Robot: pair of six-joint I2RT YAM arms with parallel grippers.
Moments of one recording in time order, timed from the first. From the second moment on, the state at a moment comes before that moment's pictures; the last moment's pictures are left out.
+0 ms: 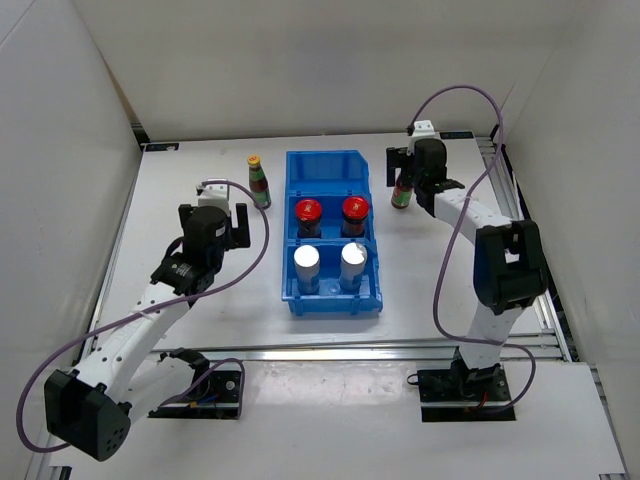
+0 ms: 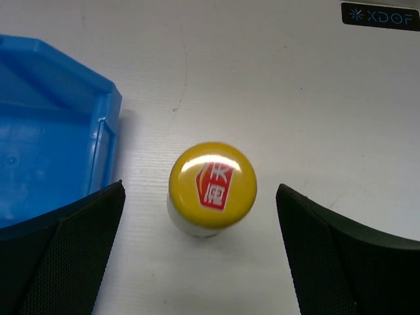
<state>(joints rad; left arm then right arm) -0.42 0.97 0.79 -0.28 -0.46 -0.14 0.26 1.80 1.27 0.09 0.14 -0.01</state>
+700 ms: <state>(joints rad) -0.42 0.97 0.79 -0.26 -0.46 -0.12 0.27 1.84 1.37 -0.12 0.18 0.03</state>
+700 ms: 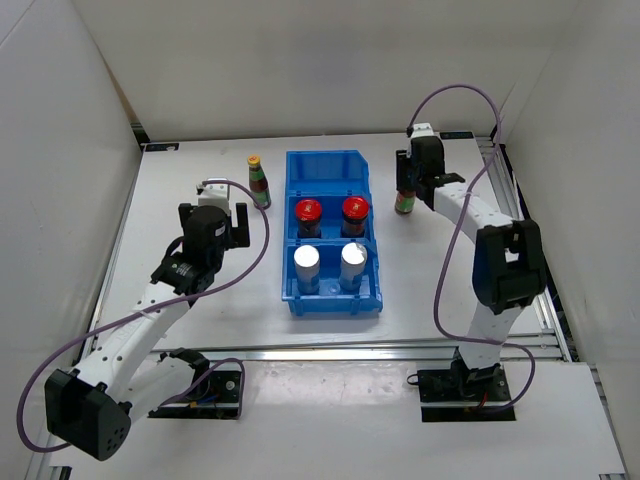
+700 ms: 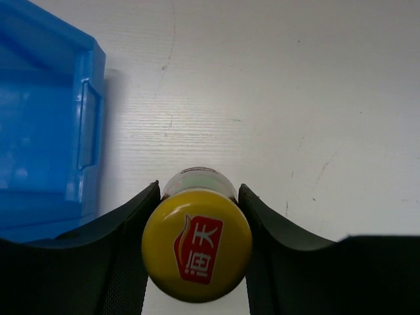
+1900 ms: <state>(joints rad) -0.42 0.94 0.79 -0.25 -0.46 -0.12 0.48 2.07 1.74 -0.19 0.10 0.04</state>
